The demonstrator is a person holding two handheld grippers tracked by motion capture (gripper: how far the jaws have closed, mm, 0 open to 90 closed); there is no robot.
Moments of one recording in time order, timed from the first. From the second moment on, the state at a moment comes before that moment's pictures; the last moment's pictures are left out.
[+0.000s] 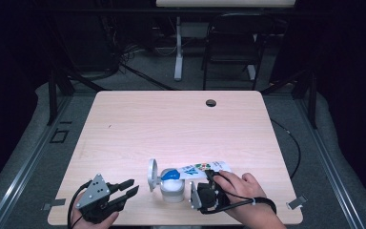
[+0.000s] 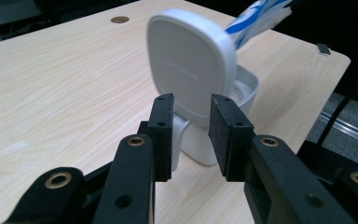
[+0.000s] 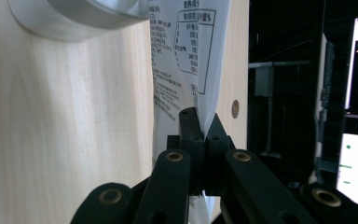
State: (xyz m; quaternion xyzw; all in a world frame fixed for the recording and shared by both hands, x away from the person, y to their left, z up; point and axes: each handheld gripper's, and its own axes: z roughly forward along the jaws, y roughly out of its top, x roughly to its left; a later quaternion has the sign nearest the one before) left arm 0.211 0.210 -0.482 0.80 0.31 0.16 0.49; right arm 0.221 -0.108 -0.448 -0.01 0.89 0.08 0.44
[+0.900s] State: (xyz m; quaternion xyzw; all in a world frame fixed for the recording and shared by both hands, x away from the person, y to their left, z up) left arm 0.221 0.227 -0.502 0.79 0.34 0.16 0.48; right arm 0.221 -0.136 -0.459 0.11 0.89 0.24 0.37
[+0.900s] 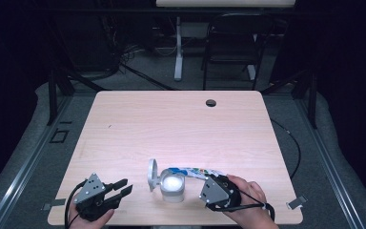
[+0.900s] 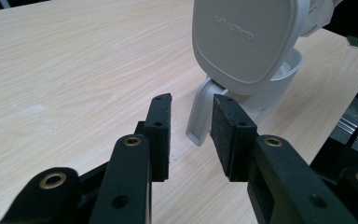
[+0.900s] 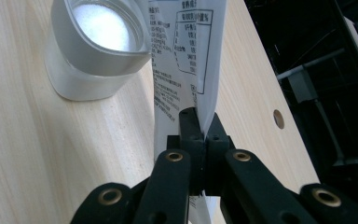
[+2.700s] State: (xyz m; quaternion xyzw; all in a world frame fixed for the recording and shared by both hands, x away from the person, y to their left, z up) left arm 0.230 0.242 -0.523 0.79 0.38 0.15 0.46; right arm 0.259 -0.205 -0.514 0.35 0.79 0.37 0.34
